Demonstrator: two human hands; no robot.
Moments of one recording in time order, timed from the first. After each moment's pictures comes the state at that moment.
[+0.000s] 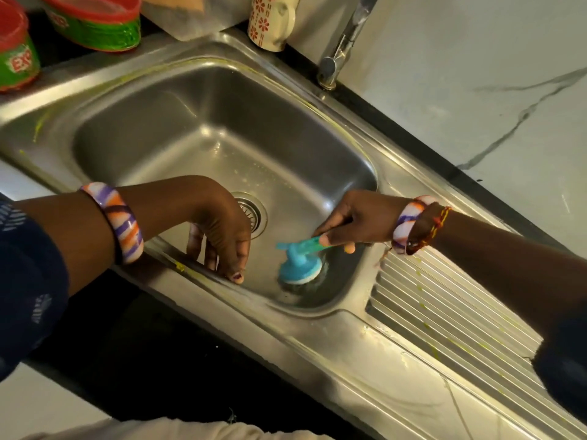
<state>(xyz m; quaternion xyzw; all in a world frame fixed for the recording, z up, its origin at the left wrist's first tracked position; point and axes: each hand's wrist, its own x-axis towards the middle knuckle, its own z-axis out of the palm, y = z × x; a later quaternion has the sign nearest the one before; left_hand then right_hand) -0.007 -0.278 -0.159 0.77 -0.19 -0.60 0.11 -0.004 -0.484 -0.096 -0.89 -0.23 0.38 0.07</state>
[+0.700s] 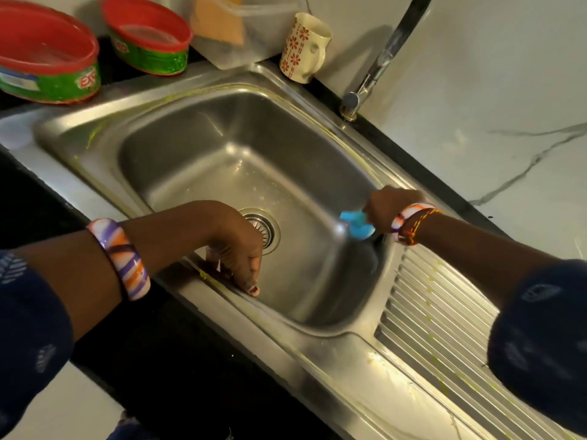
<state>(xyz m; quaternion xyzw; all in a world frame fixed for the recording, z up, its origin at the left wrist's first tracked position) -0.029 -0.266 -0.158 0.82 -0.19 -0.51 0.17 0.050 -0.493 -0.104 -0.91 -0.22 0.16 -0.31</state>
